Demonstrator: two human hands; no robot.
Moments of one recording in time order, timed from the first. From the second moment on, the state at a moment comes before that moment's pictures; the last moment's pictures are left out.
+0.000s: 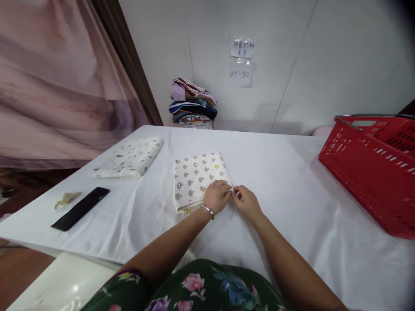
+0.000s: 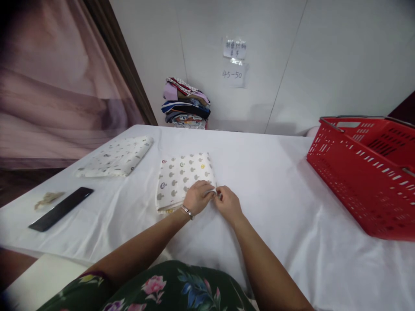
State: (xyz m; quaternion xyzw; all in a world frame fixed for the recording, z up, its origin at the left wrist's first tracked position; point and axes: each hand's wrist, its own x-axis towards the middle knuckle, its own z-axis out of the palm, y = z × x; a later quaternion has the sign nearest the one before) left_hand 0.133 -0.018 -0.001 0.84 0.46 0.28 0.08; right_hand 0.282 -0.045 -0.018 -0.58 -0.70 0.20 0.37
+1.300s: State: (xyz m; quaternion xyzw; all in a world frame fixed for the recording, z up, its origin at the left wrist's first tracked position) left_hand 0.119 -0.017 -0.001 0.89 0.38 0.24 0.00; right_hand 0.274 -0.048 -0.021 -0.60 -0.70 0.15 0.34
